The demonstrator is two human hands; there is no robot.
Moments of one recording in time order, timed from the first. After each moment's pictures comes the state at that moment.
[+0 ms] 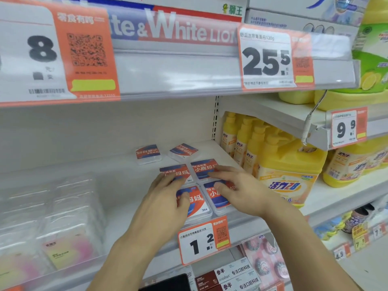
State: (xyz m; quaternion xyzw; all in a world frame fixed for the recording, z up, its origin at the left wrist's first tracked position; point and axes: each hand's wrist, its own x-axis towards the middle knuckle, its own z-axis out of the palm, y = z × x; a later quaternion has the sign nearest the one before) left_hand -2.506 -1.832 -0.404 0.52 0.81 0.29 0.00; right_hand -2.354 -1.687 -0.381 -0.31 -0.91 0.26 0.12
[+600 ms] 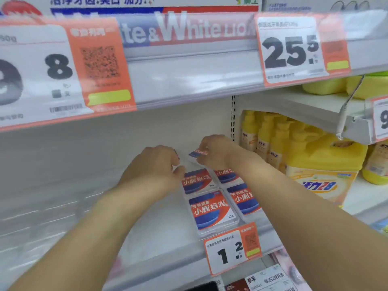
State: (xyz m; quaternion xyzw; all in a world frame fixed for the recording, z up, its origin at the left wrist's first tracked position) left_hand -2.554 -1.833 -0.316 0.47 0.86 0.19 -0.03; right_hand -2.472 -1.662 -0.339 -0.32 -0.94 0.13 0.07
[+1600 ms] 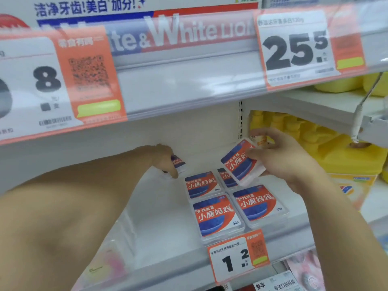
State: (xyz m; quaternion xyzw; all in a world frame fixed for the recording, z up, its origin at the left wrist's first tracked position) left_hand -2.686 -1.720 -0.357 0.48 0.86 -0.13 0.14; right_hand -2.380 -1.673 -0.330 -0.40 -0.68 0.52 0.33
